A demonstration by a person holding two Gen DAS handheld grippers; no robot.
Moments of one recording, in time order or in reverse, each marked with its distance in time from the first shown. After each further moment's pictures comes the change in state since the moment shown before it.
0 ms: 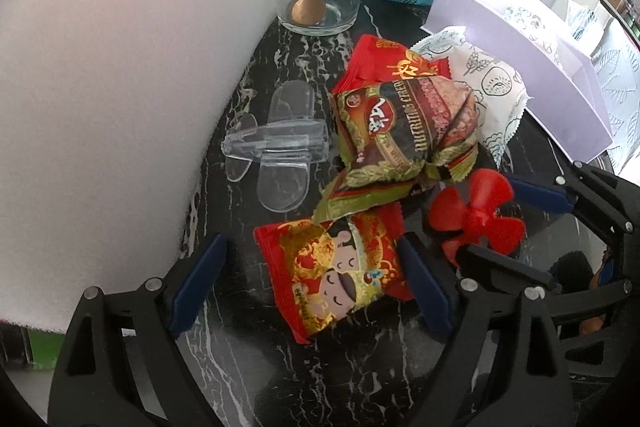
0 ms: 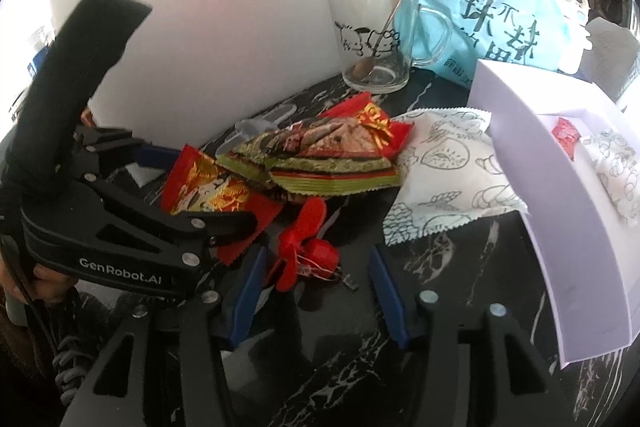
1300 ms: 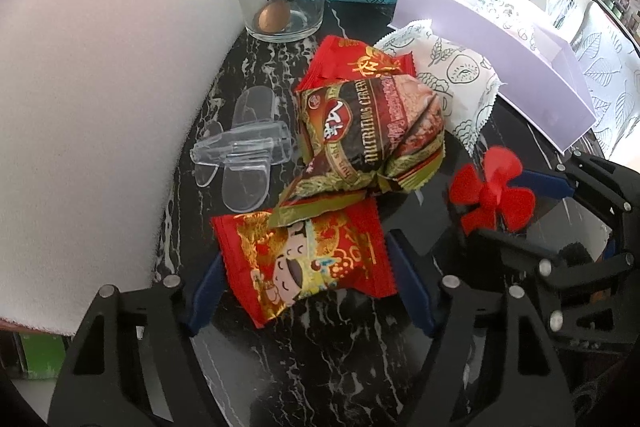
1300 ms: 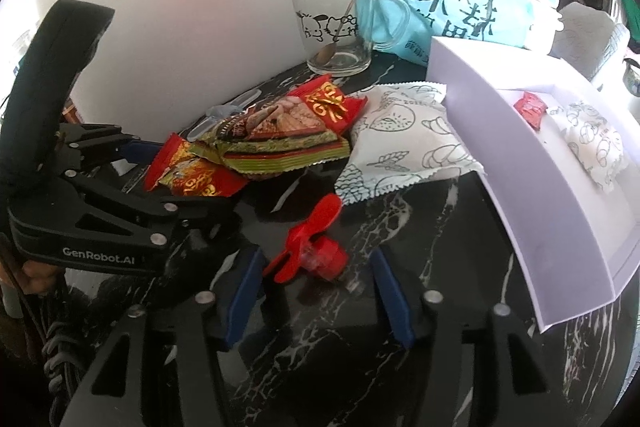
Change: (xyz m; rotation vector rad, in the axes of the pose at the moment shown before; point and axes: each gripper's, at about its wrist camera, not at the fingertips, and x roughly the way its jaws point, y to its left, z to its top) left arm -0.025 -0.014 -0.018 0.069 -0.032 -0.039; right arm -0.016 -0.017 -0.019 0.061 0.000 -0.079
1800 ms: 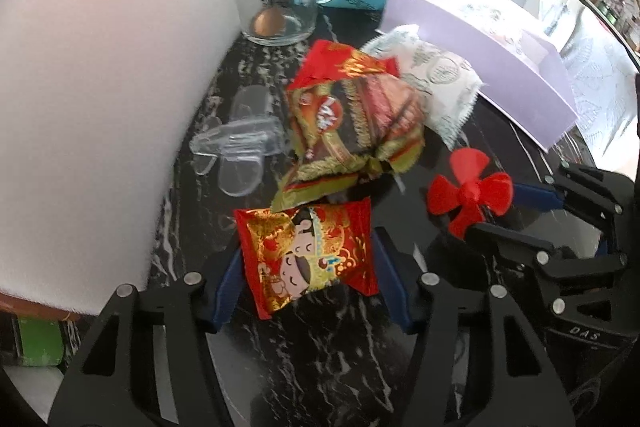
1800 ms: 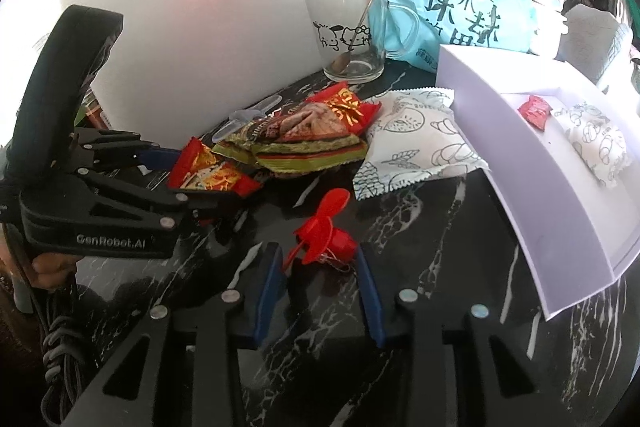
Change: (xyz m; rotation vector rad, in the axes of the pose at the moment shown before) left arm 0.004 -0.004 0.005 0.000 -0.016 -0.032; right arm -0.013 0.004 -0.008 0.000 -0.029 0.068
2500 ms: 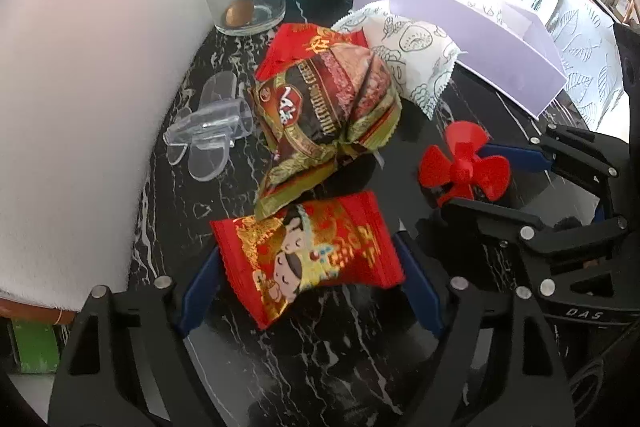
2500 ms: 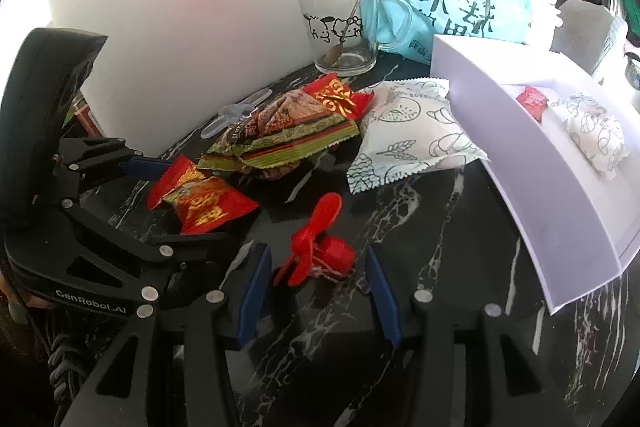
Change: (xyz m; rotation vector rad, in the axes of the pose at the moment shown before) left arm 0.010 -0.011 -0.007 0.070 0.005 -0.011; right arm 0.012 0.002 0.000 0.017 0.003 -0.035
